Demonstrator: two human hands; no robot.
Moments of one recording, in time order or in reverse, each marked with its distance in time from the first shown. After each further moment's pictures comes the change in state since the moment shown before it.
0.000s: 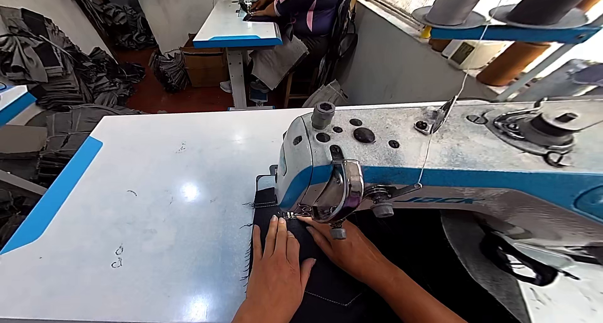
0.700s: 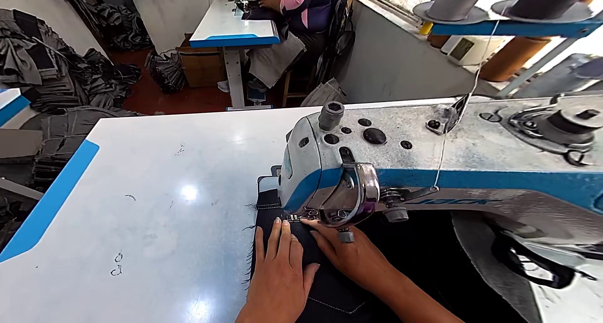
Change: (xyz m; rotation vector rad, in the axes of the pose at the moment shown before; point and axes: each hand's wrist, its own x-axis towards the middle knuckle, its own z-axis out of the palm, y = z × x) left_hand -0.001 -0.008 0.000 -0.048 0.017 0.049; right_hand -0.004 -0.008 0.001 -0.022 0.002 0.056
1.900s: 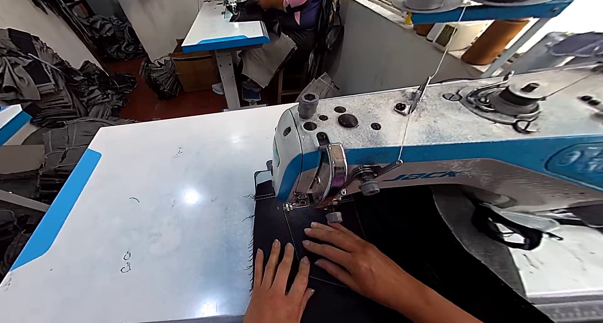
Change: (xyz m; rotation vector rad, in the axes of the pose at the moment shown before) left_hand -0.056 0.003 -0.018 -0.101 -0.044 0.125; right_hand -0.041 -0.012 -0.023 0.205 -0.097 -0.177
